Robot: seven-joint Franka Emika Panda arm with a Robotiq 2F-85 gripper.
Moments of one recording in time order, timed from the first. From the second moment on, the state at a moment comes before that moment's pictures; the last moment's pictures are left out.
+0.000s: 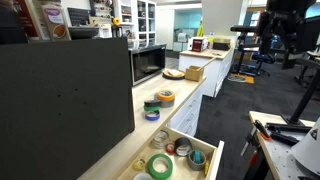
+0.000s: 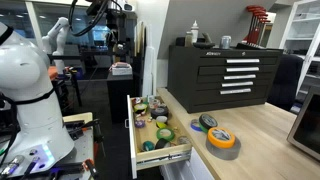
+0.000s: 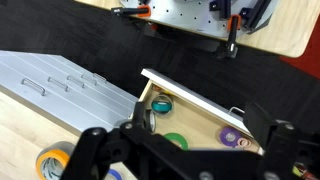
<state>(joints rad) 0.12 -0.72 0.19 -2.48 -0.03 1.57 0.02</state>
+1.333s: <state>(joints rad) 0.04 -0.61 0.18 -2.54 -0.05 1.92 0.21</state>
